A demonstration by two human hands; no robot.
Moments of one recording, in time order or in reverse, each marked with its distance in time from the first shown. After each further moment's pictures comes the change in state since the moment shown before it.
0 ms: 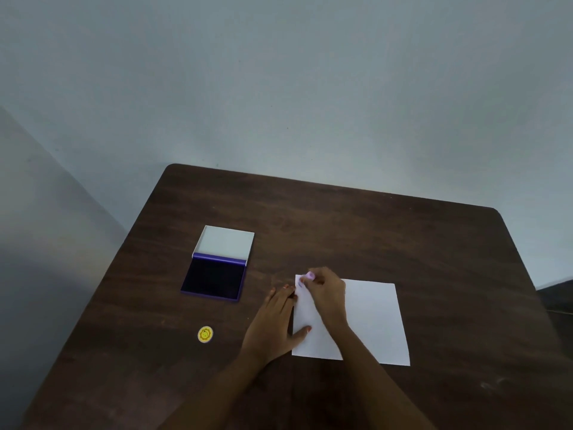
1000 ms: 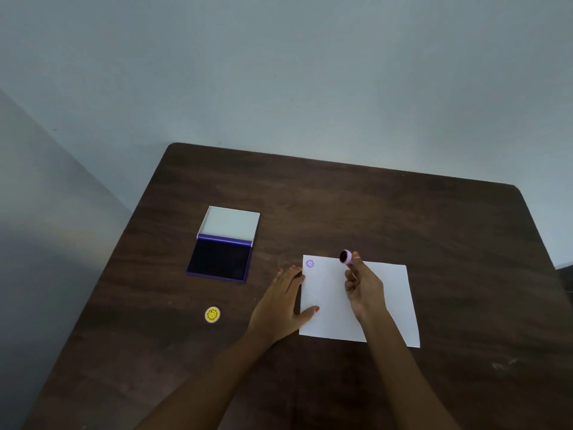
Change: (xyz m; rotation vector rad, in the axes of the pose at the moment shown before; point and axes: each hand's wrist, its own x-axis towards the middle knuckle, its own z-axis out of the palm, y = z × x) left_hand -0.005 0.003 -0.005 -0.015 0.029 0.016; right_hand -0.004 0.013 -0.037 0.811 0.139 0.609
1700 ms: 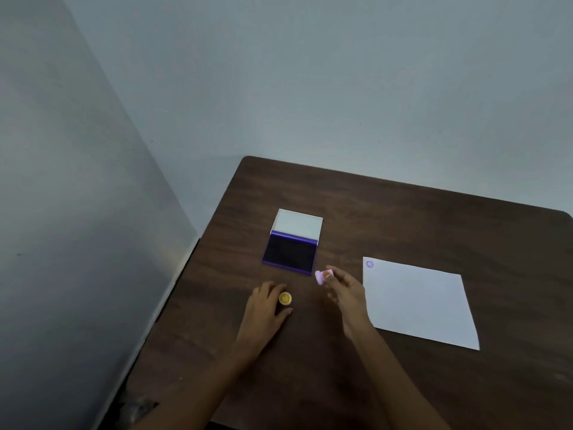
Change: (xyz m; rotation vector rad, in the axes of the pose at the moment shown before) left_hand -0.102 -0.082 -0.085 0.044 0.140 -0.224; right_hand -0.100 0.086 0.073 -0.309 -0.370 -0.242
